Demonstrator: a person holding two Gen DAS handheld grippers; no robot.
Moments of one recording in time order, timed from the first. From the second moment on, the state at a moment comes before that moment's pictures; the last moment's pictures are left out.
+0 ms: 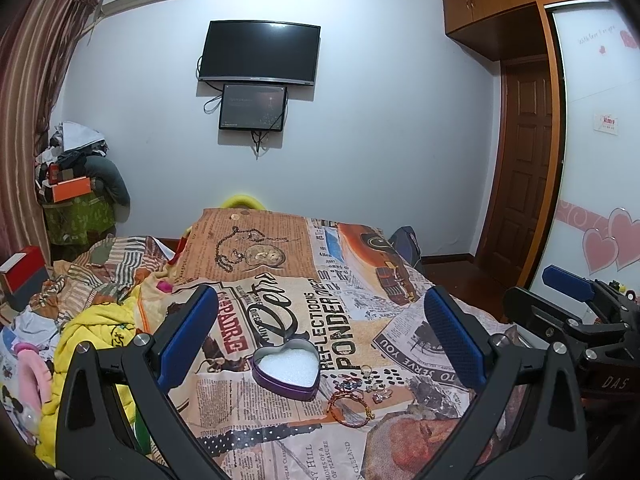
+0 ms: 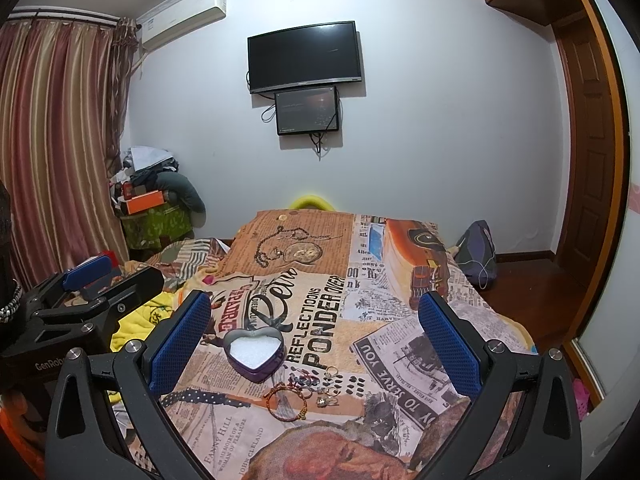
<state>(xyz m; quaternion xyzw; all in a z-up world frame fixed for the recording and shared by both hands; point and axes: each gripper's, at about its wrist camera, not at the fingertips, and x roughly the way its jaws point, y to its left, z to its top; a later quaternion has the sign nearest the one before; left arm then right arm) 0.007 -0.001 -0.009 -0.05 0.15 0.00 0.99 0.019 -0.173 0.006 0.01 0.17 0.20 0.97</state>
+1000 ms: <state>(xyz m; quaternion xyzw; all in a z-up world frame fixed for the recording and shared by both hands) 0.006 -0.001 -0.009 -0.05 0.15 0.00 0.99 0.020 -0.173 0.005 0.01 0.18 0.20 0.96</state>
